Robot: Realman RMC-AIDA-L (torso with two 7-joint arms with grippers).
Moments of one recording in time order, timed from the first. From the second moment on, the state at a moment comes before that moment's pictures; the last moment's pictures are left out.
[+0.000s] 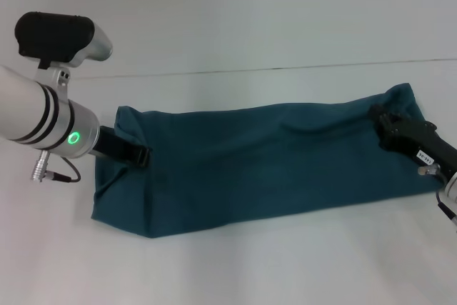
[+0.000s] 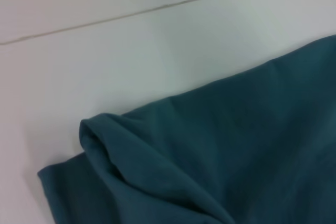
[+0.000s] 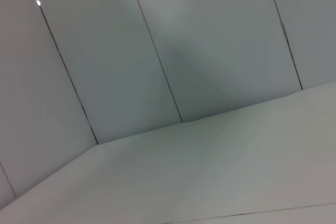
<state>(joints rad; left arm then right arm) -0.77 -2.17 1.15 1.04 2.74 1.21 -2.73 0.50 2.09 -0.42 -0.19 -1.48 -1.14 0.95</state>
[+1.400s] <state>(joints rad) -0.73 -2.16 1.10 0.96 2.77 1.12 -2.72 0.50 2.09 -0.42 -0.19 -1.48 -1.14 0.95</state>
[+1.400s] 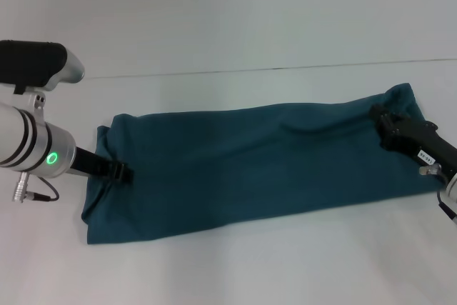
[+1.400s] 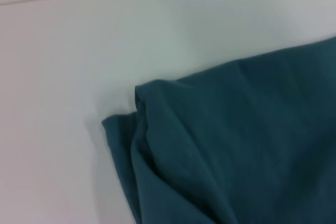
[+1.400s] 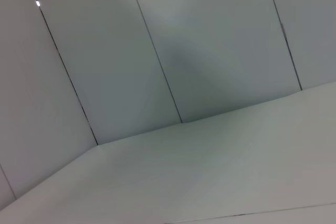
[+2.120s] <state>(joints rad) -0.65 -2.16 1.05 1.09 2.76 1.21 -2.77 0.50 2.08 -0.42 -0.19 -1.48 -1.14 0.95</state>
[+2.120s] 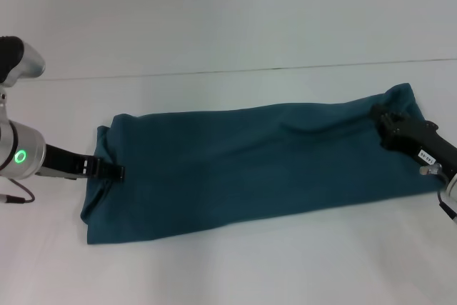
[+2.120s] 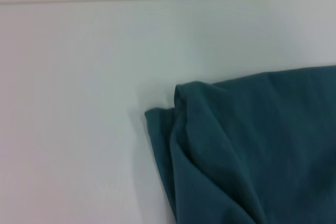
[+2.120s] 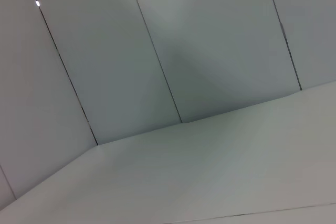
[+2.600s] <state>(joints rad) -0.69 -2.14 1.01 0.96 2.75 1.18 -2.76 0.50 2.08 -0.42 -0.20 -1.48 -1.14 0.96</state>
